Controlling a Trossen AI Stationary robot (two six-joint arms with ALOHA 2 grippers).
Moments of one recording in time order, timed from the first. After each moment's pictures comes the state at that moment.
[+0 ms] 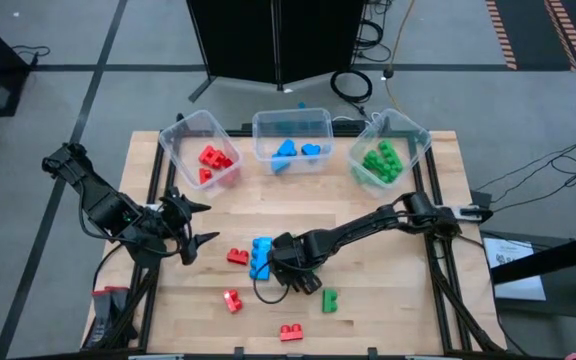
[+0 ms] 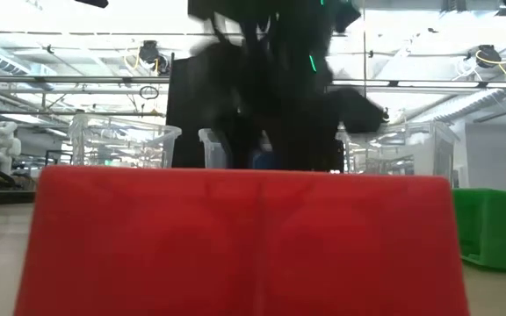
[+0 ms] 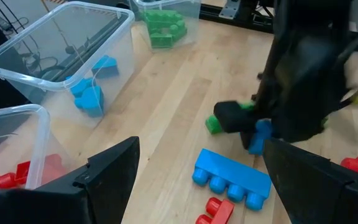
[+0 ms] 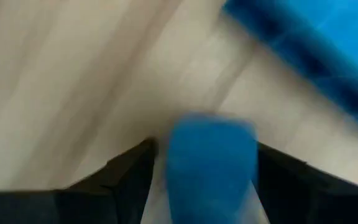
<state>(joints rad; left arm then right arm) -0.71 0.99 1.07 -0.99 -0.82 -0.81 0.25 2.21 1.64 -0.69 -0.01 -0.33</state>
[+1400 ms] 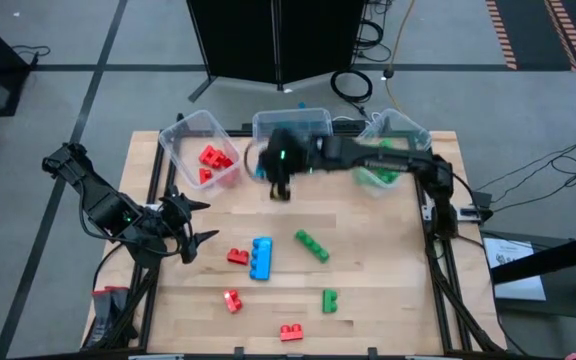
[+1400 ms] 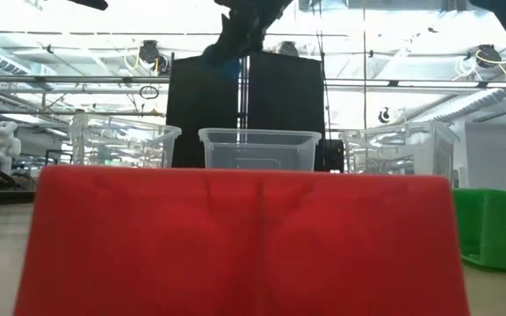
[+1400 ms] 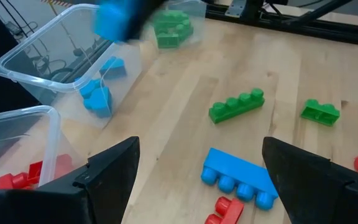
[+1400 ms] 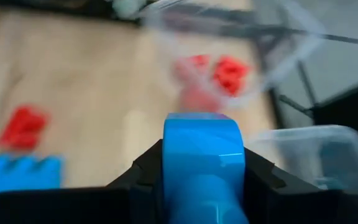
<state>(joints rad) -0.71 0.99 1.07 -1.02 -0.84 -0.80 -0.14 1.99 1.99 -0.75 0.09 -0.20</state>
